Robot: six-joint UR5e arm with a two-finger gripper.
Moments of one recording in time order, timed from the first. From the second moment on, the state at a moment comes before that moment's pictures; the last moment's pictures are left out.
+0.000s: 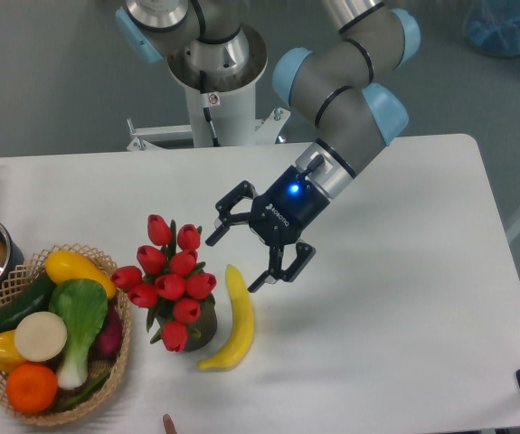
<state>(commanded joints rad) 2.64 -1.85 -1.87 -0.96 0.44 1.49</state>
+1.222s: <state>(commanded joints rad) 2.56 -1.93 -1.84 -0.96 0.40 1.53</state>
